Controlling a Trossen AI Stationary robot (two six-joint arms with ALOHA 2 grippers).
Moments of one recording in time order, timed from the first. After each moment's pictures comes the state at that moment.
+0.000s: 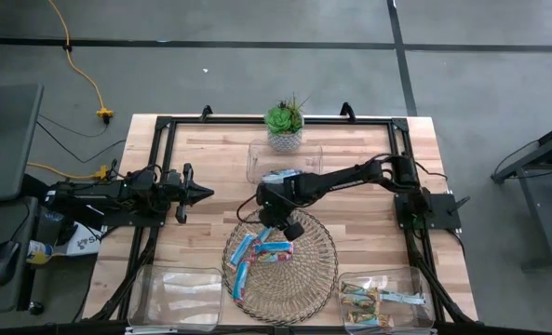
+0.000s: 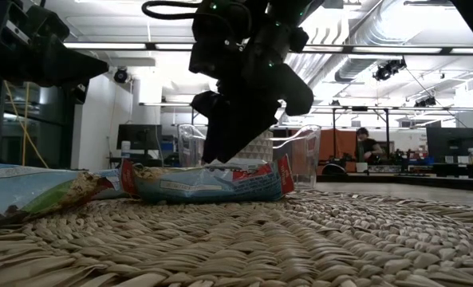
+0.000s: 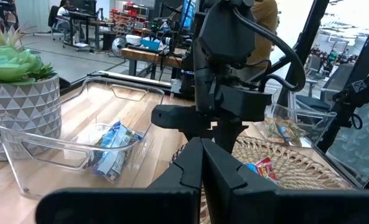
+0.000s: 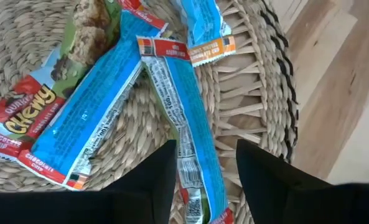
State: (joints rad) left arm 0.00 0.01 0.02 0.00 -0.04 -0.16; right arm 0.04 2.09 1.56 -0.56 -0.22 -0.52
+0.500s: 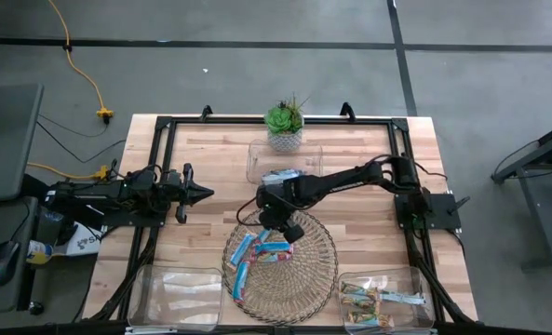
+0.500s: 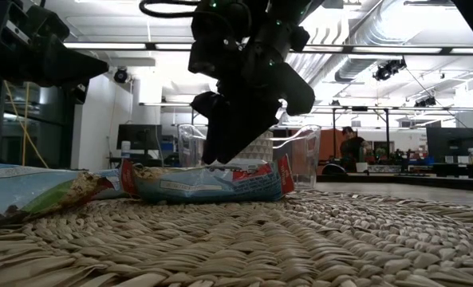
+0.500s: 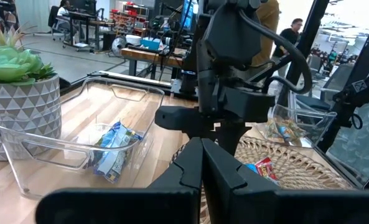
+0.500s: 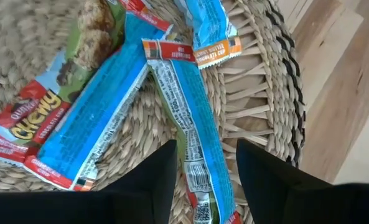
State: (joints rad) left arm 0.00 0.01 0.02 0.00 -0.04 -0.16; right arm 0.05 2.10 1.56 -0.56 -0.21 -0.50
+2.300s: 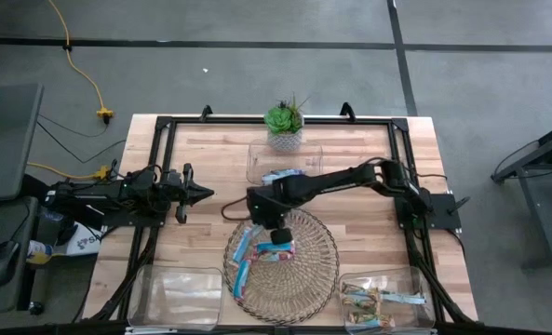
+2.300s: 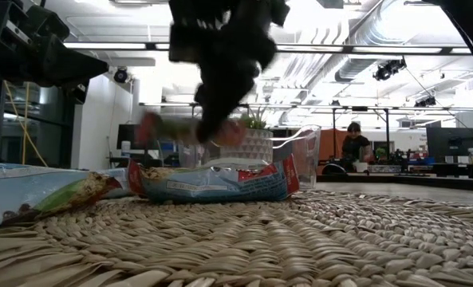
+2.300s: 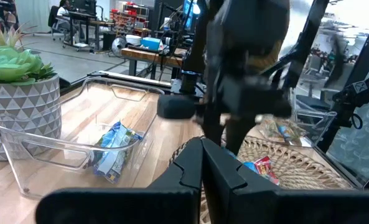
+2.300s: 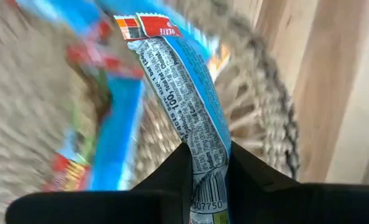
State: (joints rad) left arm 0.00 0.01 0.02 0.00 -0.04 -0.16; right arm 0.06 2.19 1.82 -0.81 -0.17 -0.14
